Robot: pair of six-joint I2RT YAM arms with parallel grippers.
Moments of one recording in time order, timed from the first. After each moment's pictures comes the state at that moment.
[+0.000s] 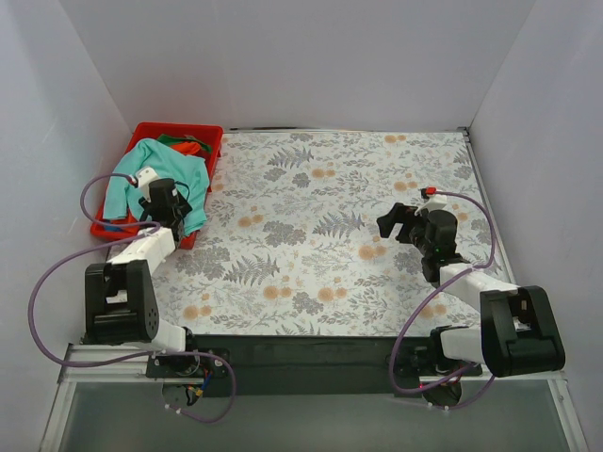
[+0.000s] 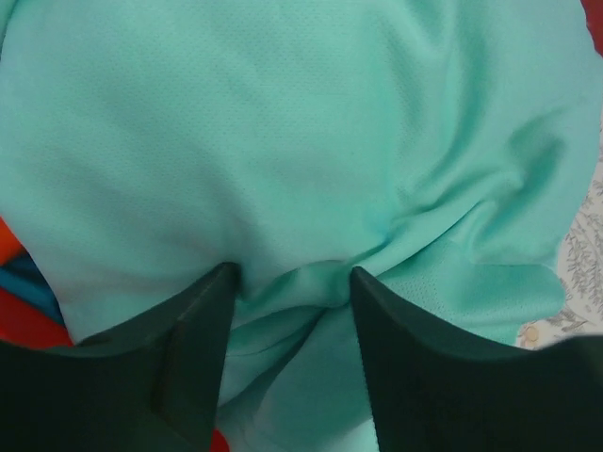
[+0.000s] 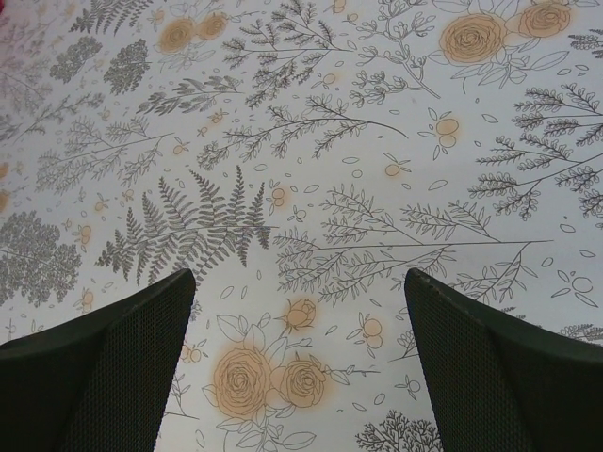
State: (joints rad) left arm 0.07 1.46 0.76 0.15 -0.36 -0.45; right arm 0.15 1.26 0.39 0.52 -0.15 0.34
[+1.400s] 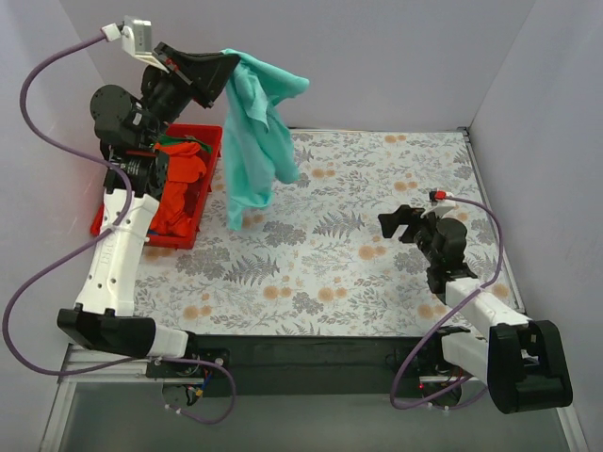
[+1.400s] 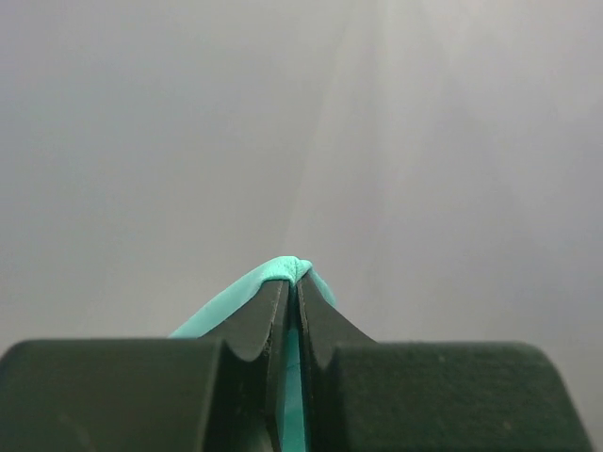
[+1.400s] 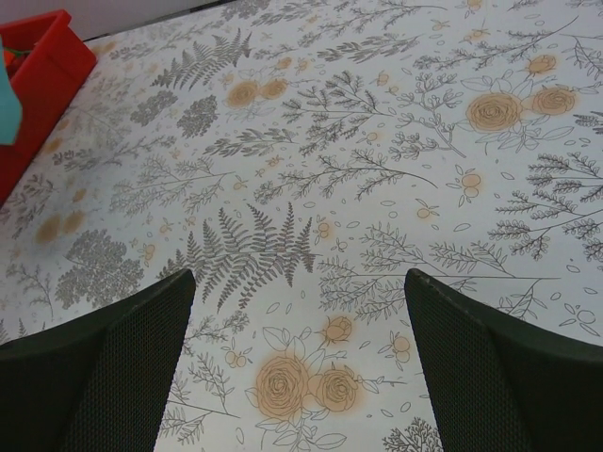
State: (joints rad) left arm -0.15 1.38 1.70 0.21 0.53 -0.60; right arm 0.15 1.08 0.33 0.56 -0.20 0.36
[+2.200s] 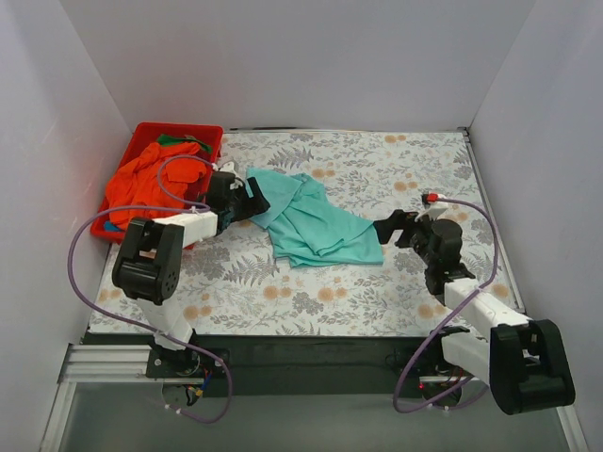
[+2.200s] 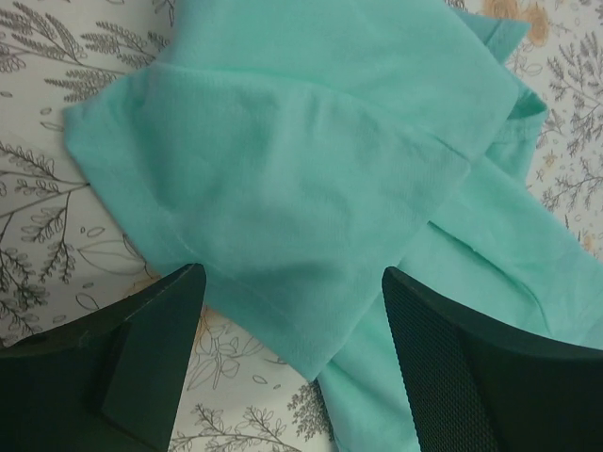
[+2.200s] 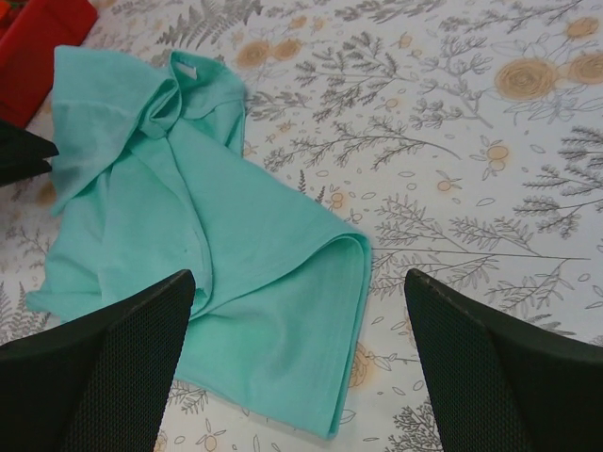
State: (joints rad) left arm -0.25 1.78 0.96 0.18 0.13 -0.54; right arm 0.17 1.05 0.32 0.51 -0.22 0.33
